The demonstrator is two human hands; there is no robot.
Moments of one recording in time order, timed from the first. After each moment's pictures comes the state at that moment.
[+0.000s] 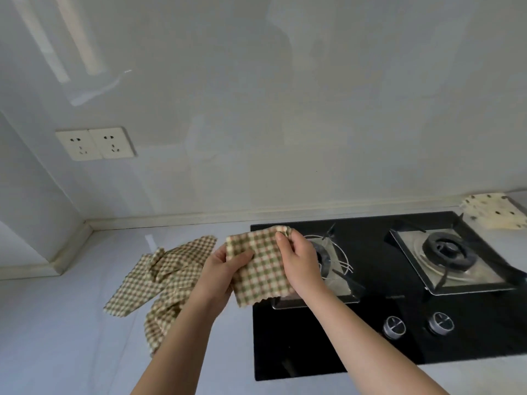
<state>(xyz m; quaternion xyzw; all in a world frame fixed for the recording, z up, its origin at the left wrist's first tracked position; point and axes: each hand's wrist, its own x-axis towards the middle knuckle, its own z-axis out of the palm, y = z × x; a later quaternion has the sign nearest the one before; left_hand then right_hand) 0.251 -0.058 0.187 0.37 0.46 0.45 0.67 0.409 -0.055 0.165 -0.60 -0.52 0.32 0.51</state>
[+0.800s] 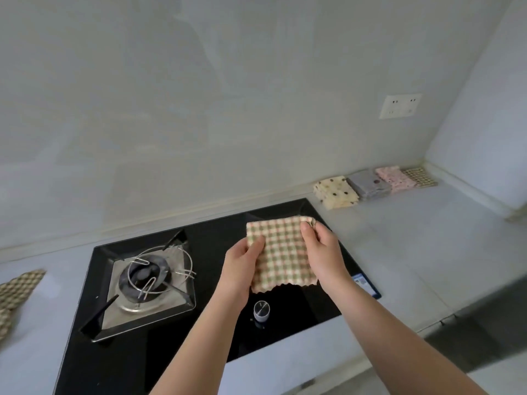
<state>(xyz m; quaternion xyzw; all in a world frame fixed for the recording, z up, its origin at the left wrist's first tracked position) 0.655 -0.138 0.190 0.46 0.44 0.35 0.68 0.808 -0.179 0.187 -0.69 -0.38 0.27 0.55</state>
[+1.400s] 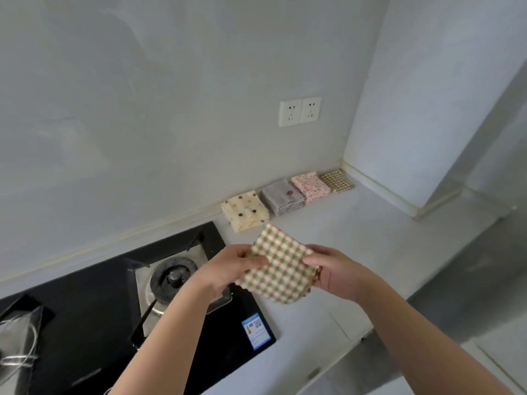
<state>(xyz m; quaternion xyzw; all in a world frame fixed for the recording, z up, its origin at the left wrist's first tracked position) 0.940 -0.110 0.191 0.64 0.35 0.07 0.68 1.134 -0.246 0.187 -0.56 -0.20 0.60 0.54</state>
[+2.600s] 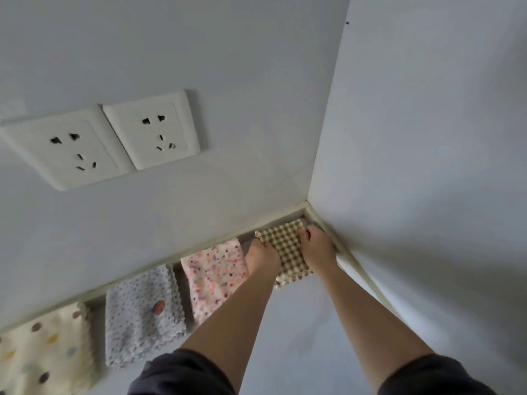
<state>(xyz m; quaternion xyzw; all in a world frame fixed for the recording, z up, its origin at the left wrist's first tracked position) 1.554 0.097 0.024 0.55 0.64 0.15 0.52 1.670 0.058 -0.008 -0.85 -0.35 0.21 0.34</state>
